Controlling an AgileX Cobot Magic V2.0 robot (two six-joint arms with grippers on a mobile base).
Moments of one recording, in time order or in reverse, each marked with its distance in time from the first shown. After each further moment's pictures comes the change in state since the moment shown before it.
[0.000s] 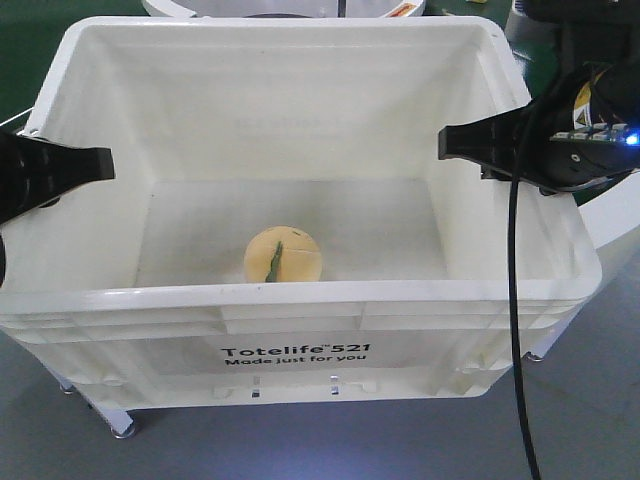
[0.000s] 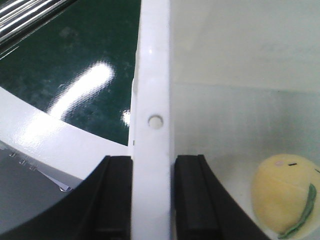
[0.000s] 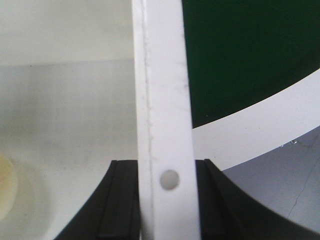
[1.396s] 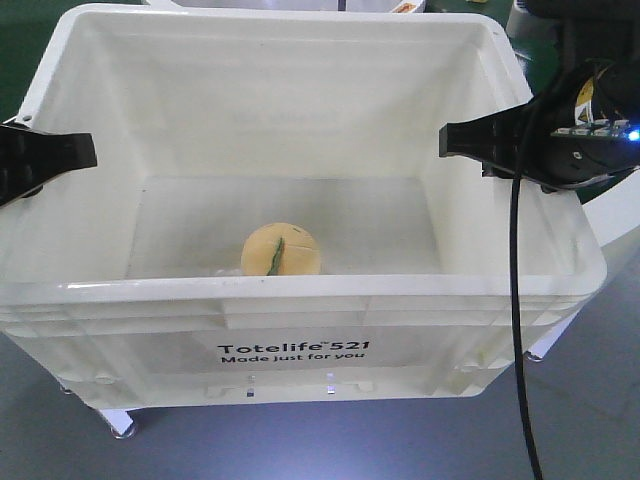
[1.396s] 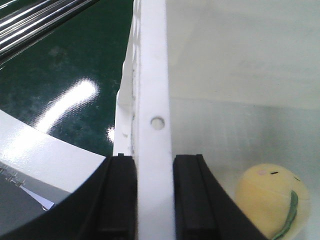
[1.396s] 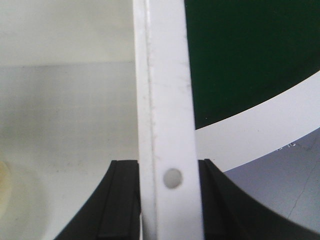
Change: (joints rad) left arm 0.000 -0.054 0.009 0.004 -0.045 -0.001; right arm 0.000 0.000 -0.004 -0.006 -0.001 -0.002
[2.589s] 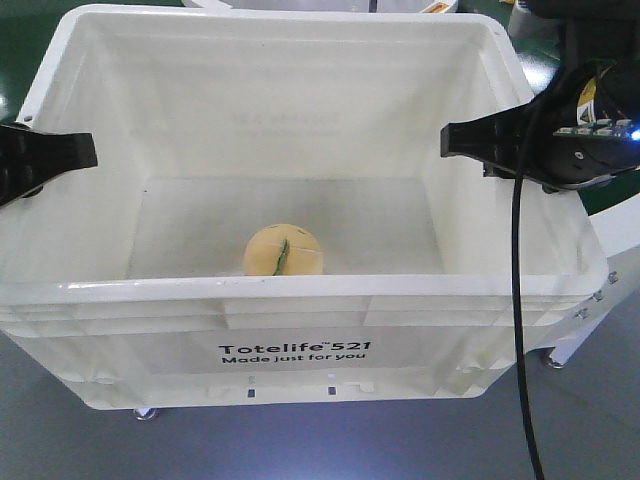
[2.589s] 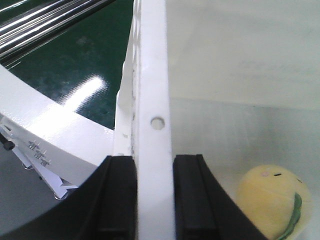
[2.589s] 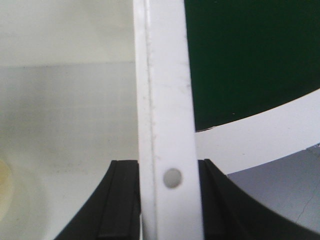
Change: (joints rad) left arm 0.000 0.000 0.000 -0.002 -0.002 0.000; right arm 0.000 -0.003 0.000 0.000 0.004 0.000
